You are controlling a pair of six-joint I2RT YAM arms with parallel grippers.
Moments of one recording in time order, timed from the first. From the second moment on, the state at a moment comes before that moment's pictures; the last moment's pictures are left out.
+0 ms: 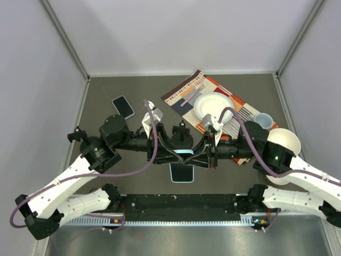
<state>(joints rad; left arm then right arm) -0.84 0.89 1.00 -0.08 0.87 -0.55 1.08 0.84 1.02 -0.27 -0.45 0.24</state>
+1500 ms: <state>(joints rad) -0.85 0.91 1.18 -0.39 0.66 -0.46 0.99 0.88 0.80 0.03 -0.73 0.40</state>
